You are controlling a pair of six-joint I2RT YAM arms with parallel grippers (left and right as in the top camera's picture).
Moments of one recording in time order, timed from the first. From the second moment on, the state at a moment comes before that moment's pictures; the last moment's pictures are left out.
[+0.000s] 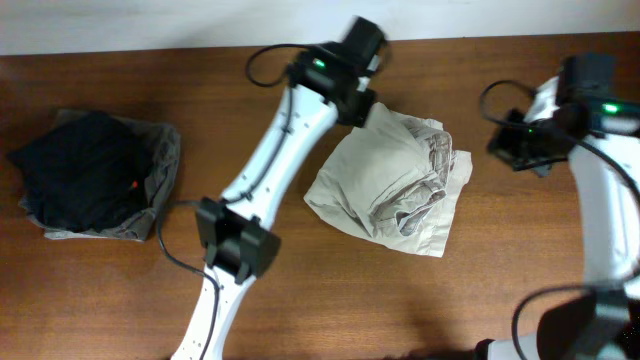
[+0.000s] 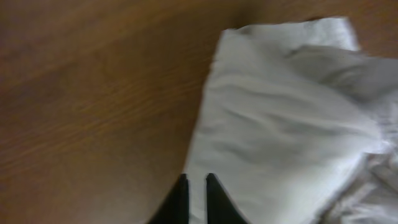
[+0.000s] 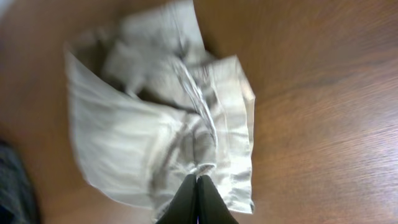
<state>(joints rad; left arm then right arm) -0.57 2.45 2.66 -1.37 -0.04 -0.15 -0.21 1.63 1.56 -1.18 -0.29 0.34</state>
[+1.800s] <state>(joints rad) -0.54 2.78 2.67 -1.46 0.49 0.06 0.07 2.08 1.42 -1.12 -0.26 0.15</state>
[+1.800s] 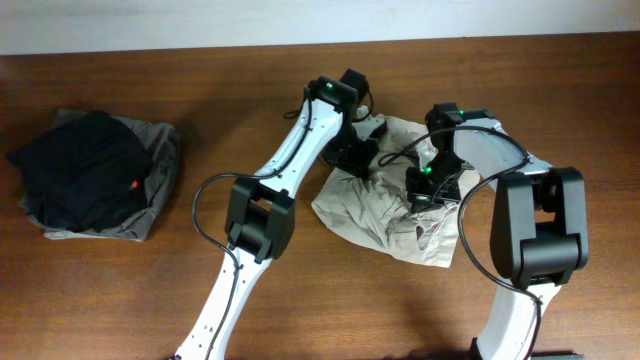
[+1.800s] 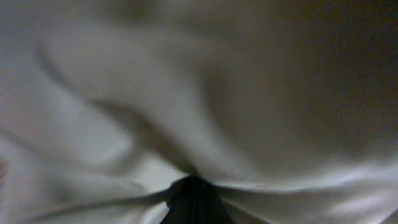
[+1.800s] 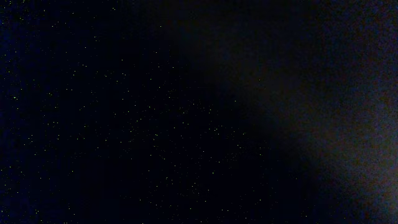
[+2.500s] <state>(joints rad) -0.34 2.78 2.67 -1.56 0.30 -0.05 -0.13 2.05 1.40 -1.18 -0.22 0.12</state>
